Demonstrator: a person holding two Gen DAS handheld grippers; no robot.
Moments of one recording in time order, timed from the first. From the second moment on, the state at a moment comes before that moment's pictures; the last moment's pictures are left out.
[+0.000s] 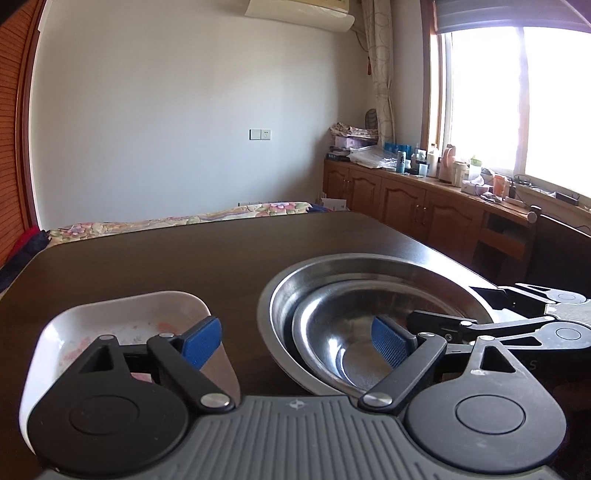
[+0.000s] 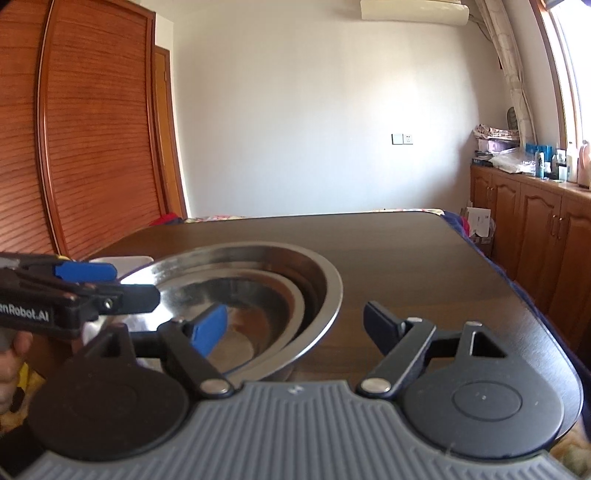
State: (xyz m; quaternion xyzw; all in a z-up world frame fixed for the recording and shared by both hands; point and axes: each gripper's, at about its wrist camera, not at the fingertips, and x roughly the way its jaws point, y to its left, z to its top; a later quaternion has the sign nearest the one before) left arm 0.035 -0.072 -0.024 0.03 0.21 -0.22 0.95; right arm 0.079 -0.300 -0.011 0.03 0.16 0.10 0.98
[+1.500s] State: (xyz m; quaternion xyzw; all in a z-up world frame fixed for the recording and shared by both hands) left arm 0.028 -0.063 -0.003 0.00 0.20 -0.23 0.95; right arm 0.077 -0.297 0.007 0.06 0.12 0.12 0.98
